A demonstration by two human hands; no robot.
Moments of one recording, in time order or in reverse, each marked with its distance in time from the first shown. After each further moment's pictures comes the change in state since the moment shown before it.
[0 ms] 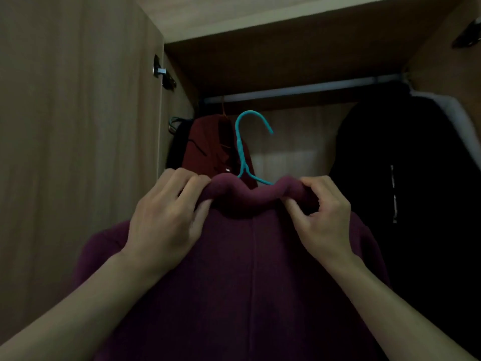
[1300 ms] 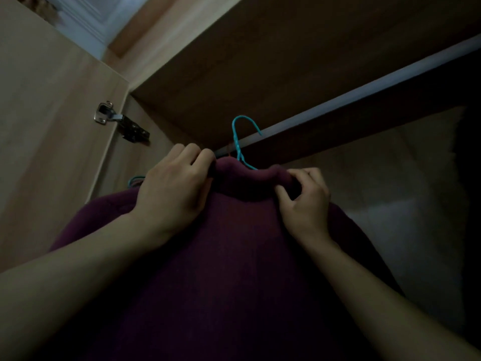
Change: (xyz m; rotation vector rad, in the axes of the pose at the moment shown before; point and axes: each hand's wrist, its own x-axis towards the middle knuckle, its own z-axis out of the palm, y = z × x) left_hand 0.186 -0.130 0.263 0.638 -0.001 0.123; right_hand 0.178 0.264 0.284 0.374 0.194 0.055
